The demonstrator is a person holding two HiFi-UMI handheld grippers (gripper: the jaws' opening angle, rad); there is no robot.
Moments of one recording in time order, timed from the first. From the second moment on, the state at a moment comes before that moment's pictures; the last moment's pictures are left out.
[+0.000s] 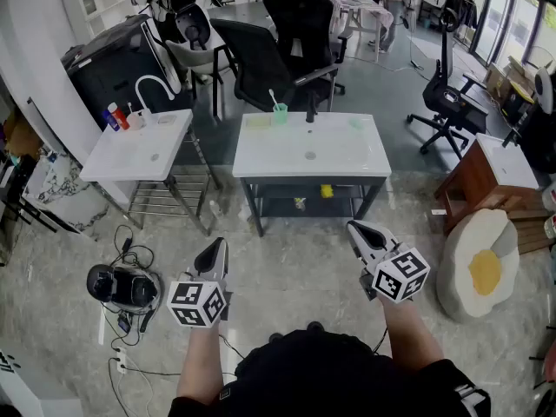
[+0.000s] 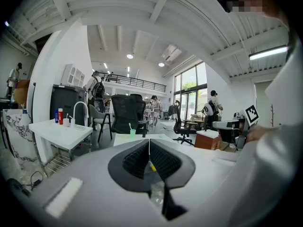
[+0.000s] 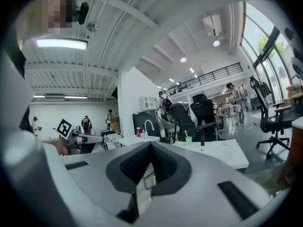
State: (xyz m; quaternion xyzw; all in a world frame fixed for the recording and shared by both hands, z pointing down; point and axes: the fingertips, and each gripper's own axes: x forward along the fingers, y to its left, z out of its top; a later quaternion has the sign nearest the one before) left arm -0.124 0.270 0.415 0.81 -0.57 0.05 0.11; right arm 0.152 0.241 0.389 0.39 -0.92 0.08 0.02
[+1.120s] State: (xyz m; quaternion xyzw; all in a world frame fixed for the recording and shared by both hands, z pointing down) left arm -0.006 0.248 0.401 0.82 -0.56 0.07 0.09; right arm 0.244 0.242 0.407 0.37 -0.92 0.10 -0.01
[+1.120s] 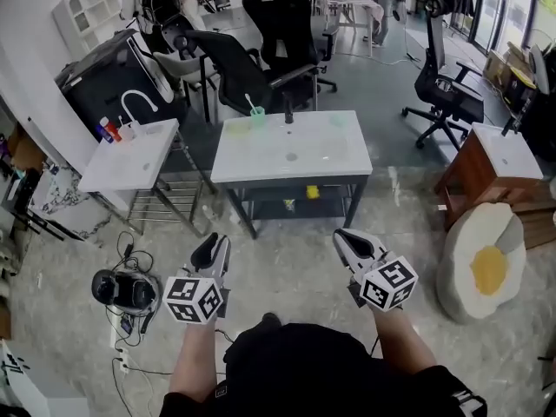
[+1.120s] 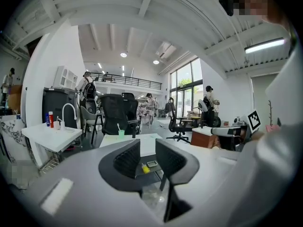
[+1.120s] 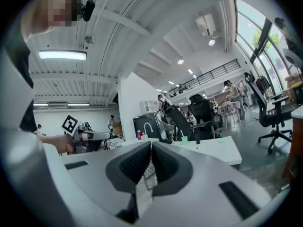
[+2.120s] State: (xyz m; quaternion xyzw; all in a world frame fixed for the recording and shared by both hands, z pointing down) left arm -0.011 0.136 0.414 0.83 -0.54 0.06 0.10; right arm 0.235 0.137 0.420 0.39 -0.91 0.11 0.01
